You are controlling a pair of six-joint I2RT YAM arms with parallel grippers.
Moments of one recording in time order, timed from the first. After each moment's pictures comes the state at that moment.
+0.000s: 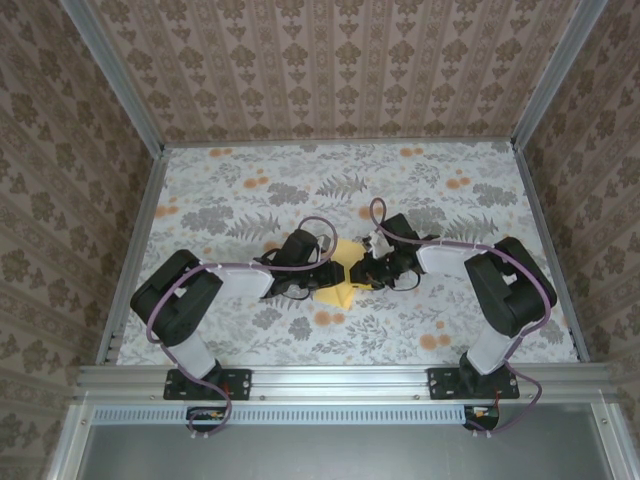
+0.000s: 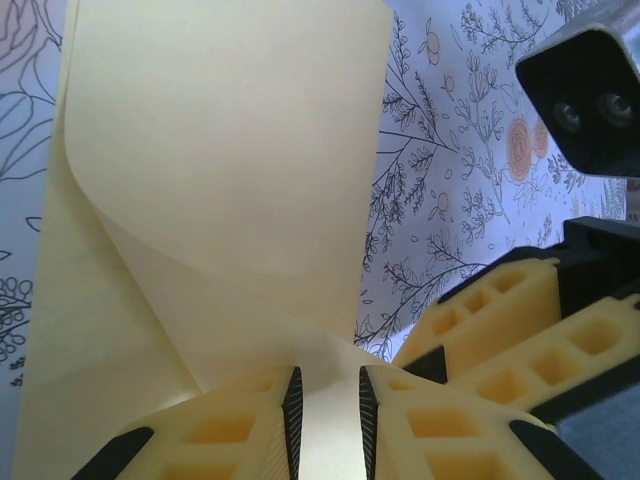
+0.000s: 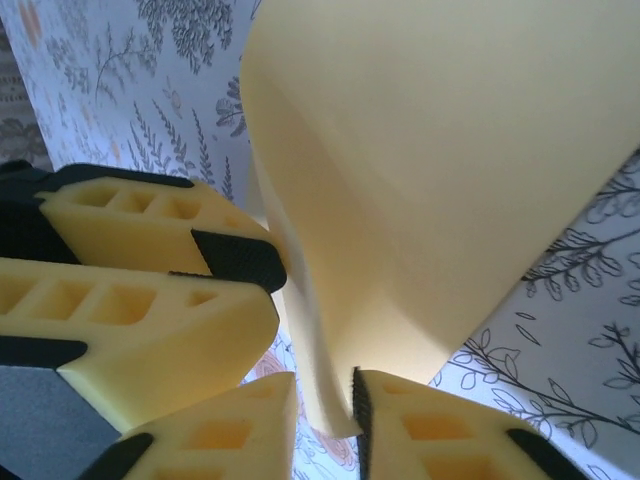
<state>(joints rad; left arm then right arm) -0.80 1.68 0.71 0.20 0.39 -0.85 0.45 1.71 0.82 -0.23 -0.71 0.62</state>
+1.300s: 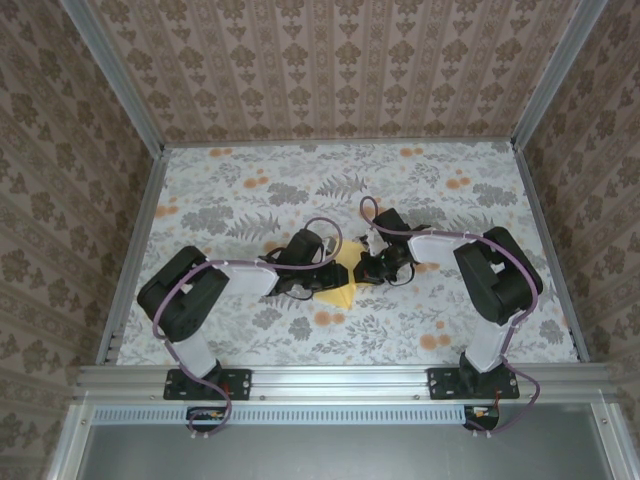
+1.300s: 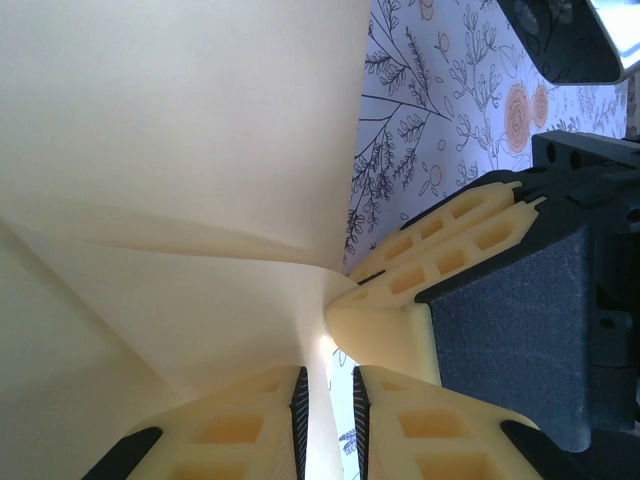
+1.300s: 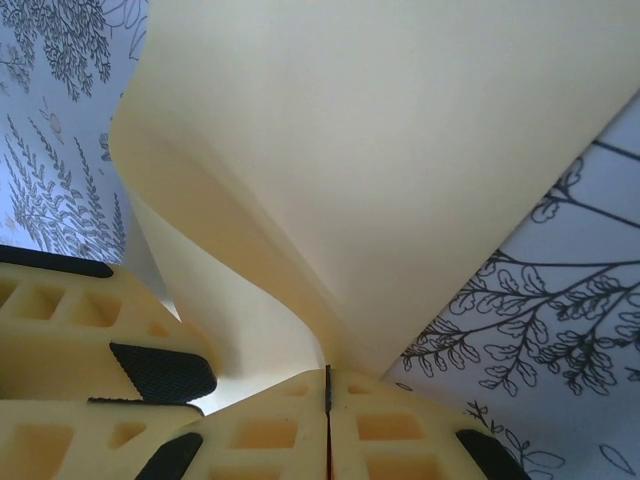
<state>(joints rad) -0.81 1.72 0.75 0.18 0.44 -0.85 0.45 1.80 0.94 -0.39 -0.58 0.47</state>
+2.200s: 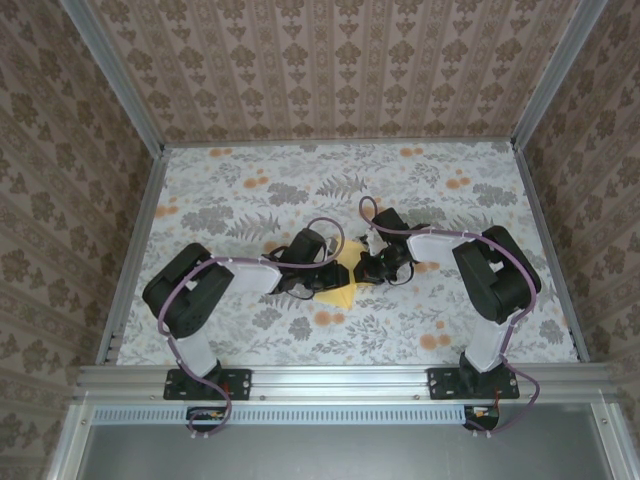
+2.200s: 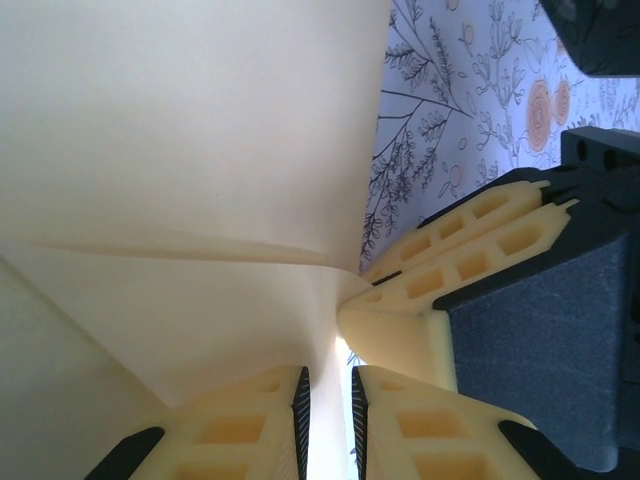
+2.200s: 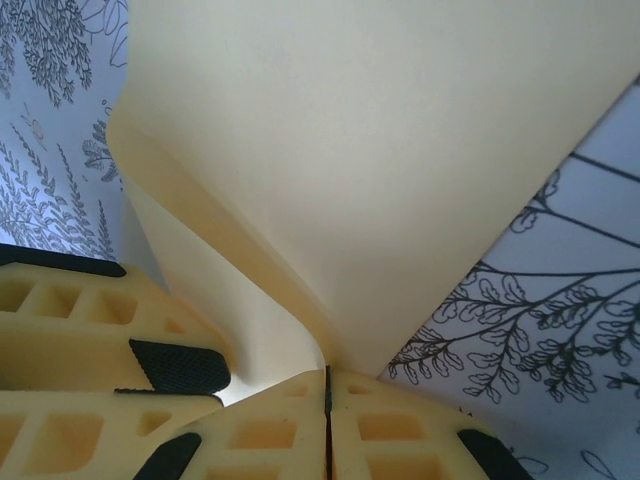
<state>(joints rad) -0.81 1.76 0.77 0.16 0.45 -0.85 0.45 1.81 0.96 -0.41 -0.56 0.47</state>
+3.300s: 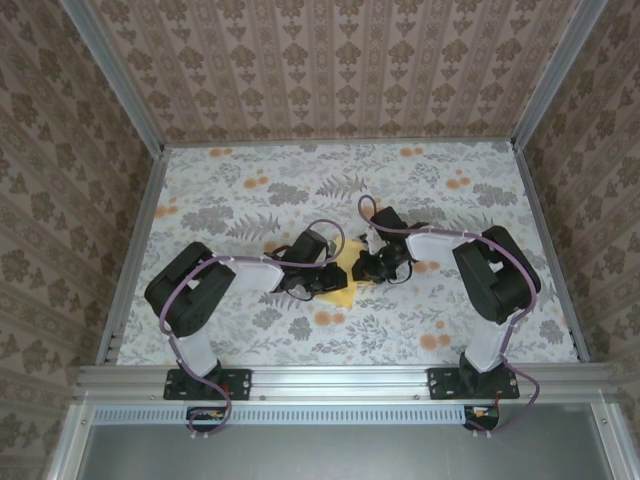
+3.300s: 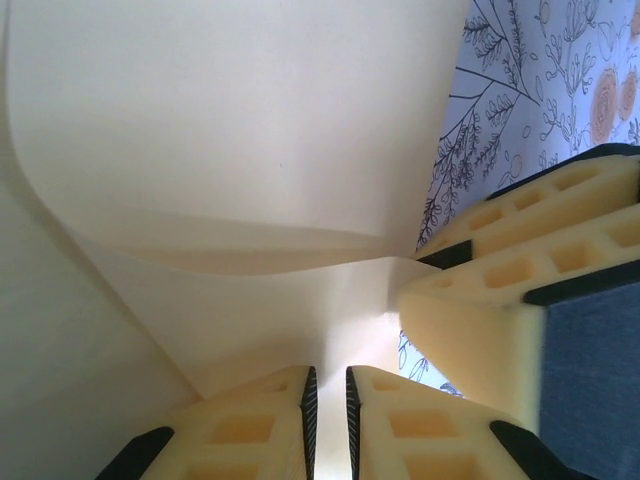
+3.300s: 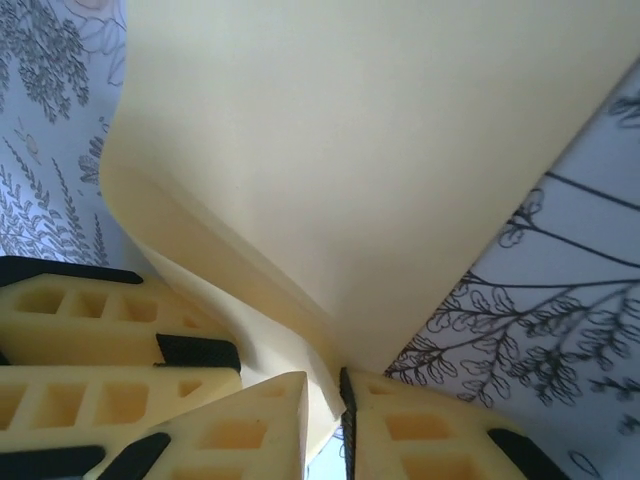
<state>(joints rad) -0.82 1.77 0.80 0.06 0.41 -0.86 0.46 1.80 0.97 -0.43 -0.51 0.48</state>
